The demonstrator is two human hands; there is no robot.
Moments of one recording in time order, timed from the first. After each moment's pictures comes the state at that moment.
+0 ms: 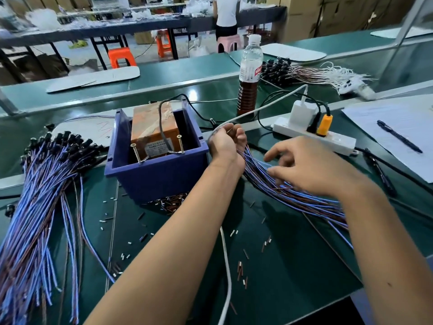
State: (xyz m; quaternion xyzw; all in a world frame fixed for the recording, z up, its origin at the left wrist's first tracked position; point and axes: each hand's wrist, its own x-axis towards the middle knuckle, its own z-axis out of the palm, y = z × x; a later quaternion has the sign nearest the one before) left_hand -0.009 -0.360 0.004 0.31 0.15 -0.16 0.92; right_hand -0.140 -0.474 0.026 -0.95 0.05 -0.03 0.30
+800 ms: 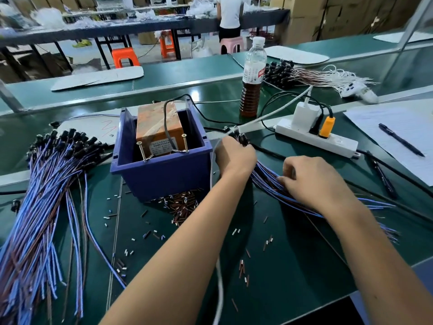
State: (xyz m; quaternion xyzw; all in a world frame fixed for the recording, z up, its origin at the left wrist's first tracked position) left_hand -0.030 -0.353 -0.015 0.86 0.02 -0.01 0.51; right_hand -0.150 -0.465 0.000 -0.97 0.19 -0.05 0.15
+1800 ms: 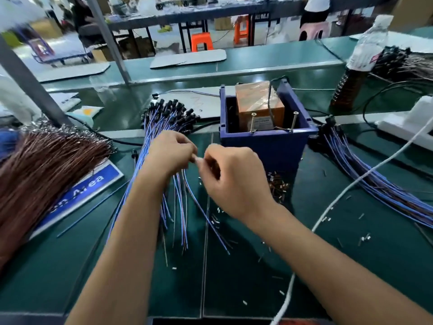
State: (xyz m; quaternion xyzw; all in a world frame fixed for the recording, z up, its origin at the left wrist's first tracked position) left_hand -0.059 -0.048 0.026 0.91 0.08 0.01 0.40; right_hand -0.123 -0.199 0.004 -0.88 -0.21 -0.27 0.33
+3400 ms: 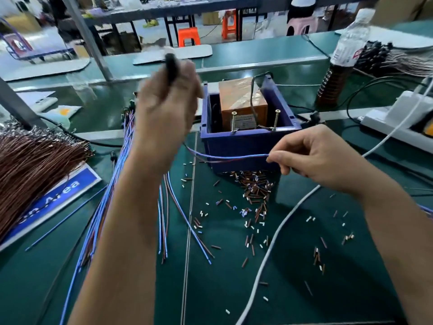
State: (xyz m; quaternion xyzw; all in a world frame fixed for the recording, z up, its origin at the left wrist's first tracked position) left_hand -0.055 -0.093 0.050 0.78 -0.20 0.25 0.54; right_hand -0.107 -0.363 0.023 -0.86 -0.18 -0.01 0.47
